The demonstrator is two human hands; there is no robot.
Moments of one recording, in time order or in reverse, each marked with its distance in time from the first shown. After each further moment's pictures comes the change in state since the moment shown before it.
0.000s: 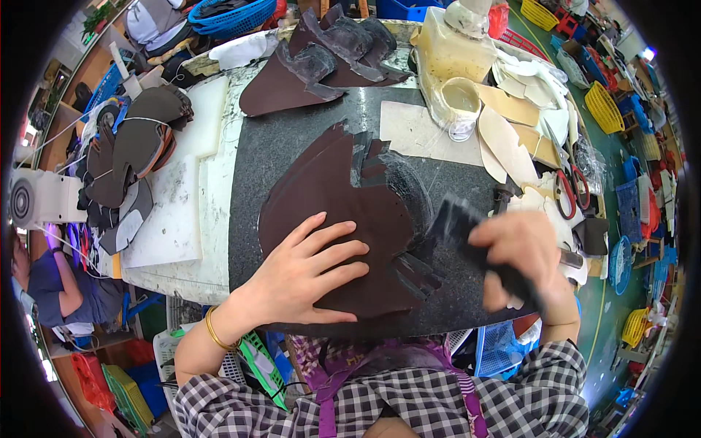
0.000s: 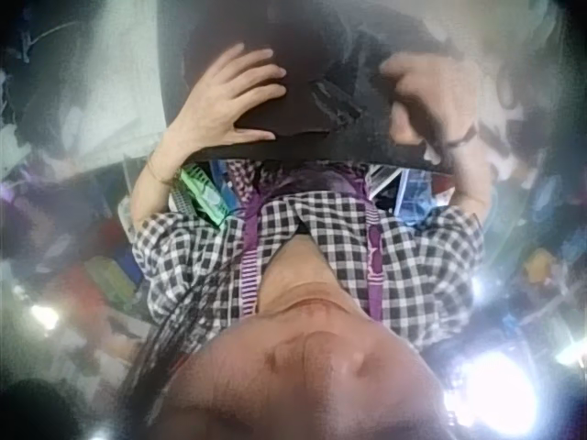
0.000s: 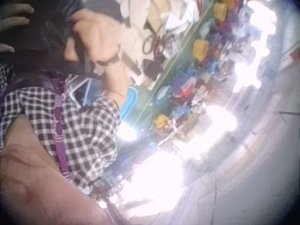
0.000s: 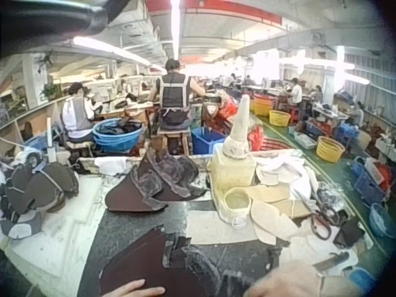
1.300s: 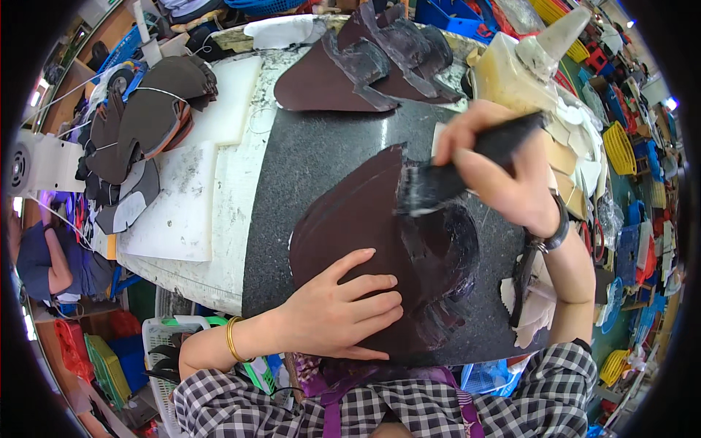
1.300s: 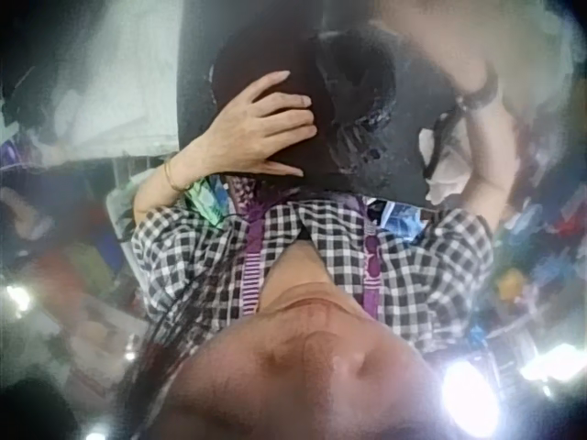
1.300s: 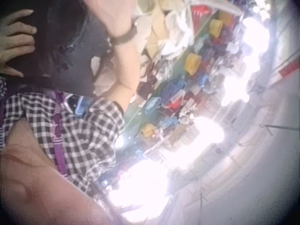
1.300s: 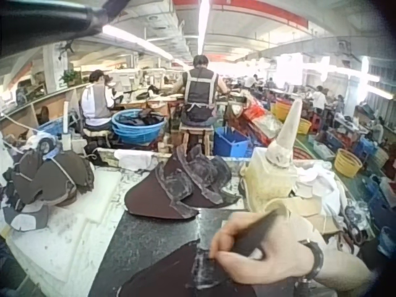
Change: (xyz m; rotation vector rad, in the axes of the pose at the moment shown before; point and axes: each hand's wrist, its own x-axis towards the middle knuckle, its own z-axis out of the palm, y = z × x) left_hand -0.008 -0.006 0.011 -0.053 0.113 0.026; right_hand 0.112 0.081 0.069 0.504 -0.032 0.475
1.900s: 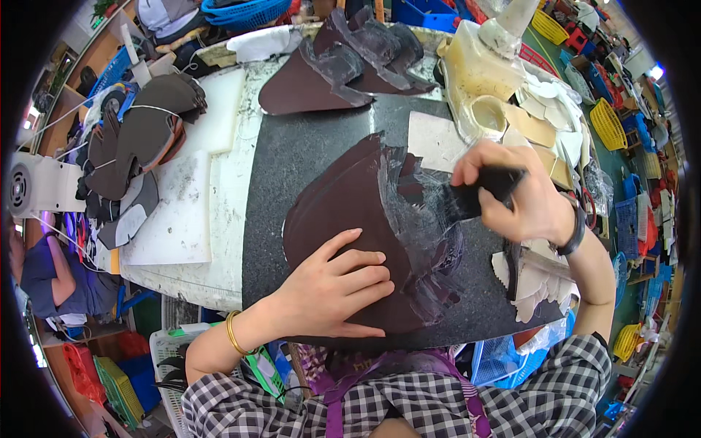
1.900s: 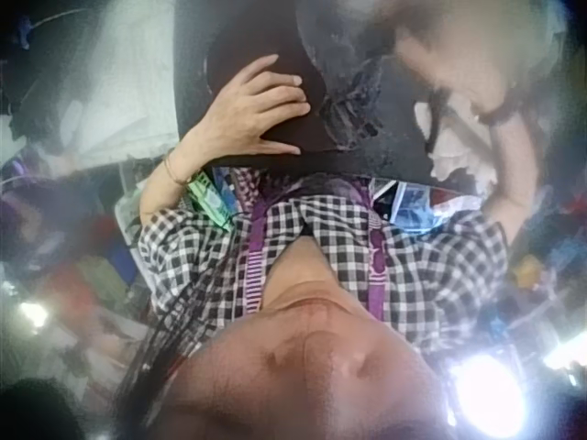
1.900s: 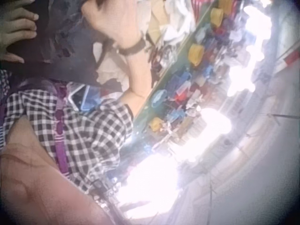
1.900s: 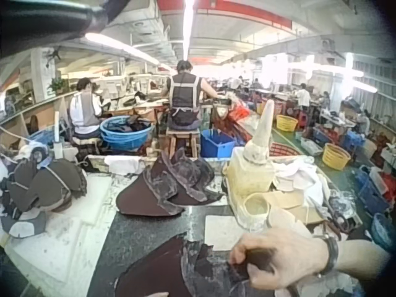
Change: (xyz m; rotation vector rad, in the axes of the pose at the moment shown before) left_hand 0.002 0.004 -0.002 0.005 0.000 0.023; right_hand -0.055 -0.044 -0.035 -0.332 -0.289 0.056
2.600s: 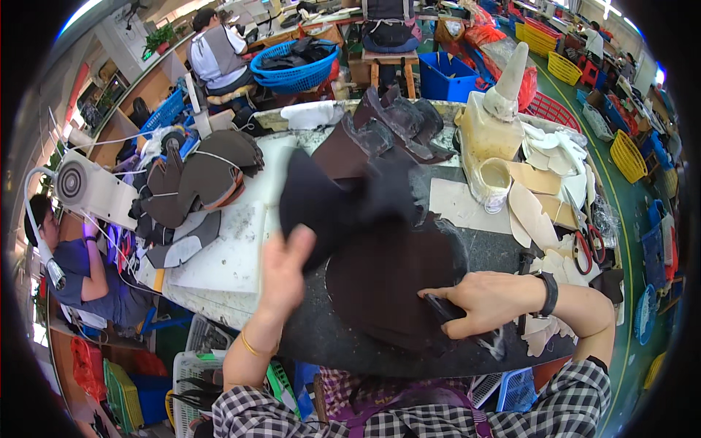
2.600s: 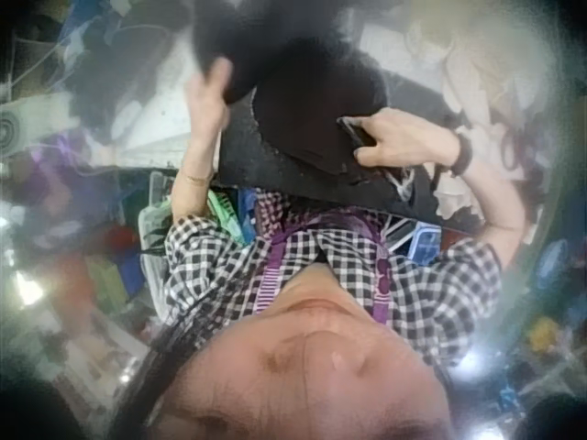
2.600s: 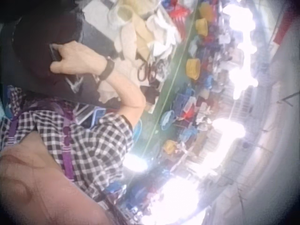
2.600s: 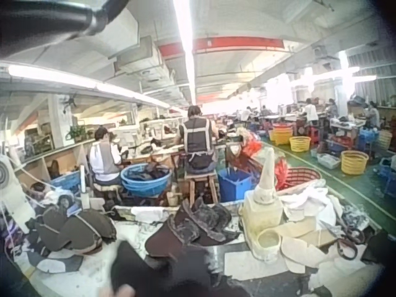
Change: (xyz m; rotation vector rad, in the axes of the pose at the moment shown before) left_hand -0.012 -0.037 -0.039 -0.769 0.974 -0.606; right_hand -0.010 -0.040 0.026 -0.022 -0.745 0.312
